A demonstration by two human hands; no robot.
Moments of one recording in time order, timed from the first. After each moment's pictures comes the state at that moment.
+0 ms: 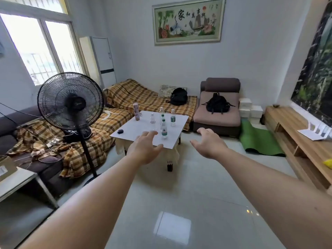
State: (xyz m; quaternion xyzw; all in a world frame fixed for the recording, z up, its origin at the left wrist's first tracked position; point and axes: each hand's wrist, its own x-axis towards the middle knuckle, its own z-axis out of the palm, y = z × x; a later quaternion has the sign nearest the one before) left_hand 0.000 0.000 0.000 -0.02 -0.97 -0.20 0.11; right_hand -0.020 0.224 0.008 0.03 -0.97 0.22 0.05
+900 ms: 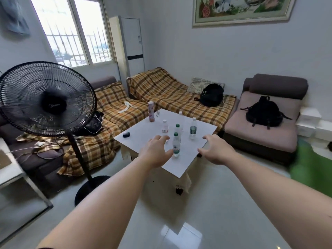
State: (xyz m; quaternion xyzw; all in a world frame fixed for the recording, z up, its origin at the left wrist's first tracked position) left_hand -0.437 0.050 -0.047 0.09 -0.98 -0.19 0.04; right_hand -0.506 0.257 -0.032 0.16 -0.97 0.18 -0.06
